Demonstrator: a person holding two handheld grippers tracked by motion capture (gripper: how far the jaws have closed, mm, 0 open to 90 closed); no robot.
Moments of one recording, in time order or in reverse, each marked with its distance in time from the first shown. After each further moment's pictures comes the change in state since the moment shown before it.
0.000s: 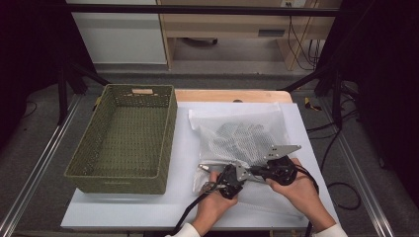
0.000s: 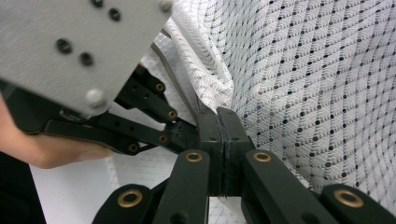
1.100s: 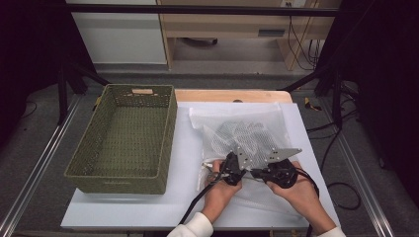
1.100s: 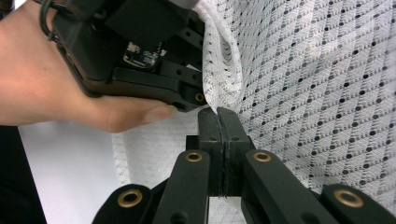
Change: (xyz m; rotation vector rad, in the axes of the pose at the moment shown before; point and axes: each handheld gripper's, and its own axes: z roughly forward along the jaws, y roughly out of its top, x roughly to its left) left arm 0.020 0.019 0.016 -0.119 0.129 -0.019; right arm 0.000 -0.010 0.003 0.004 0.006 0.011
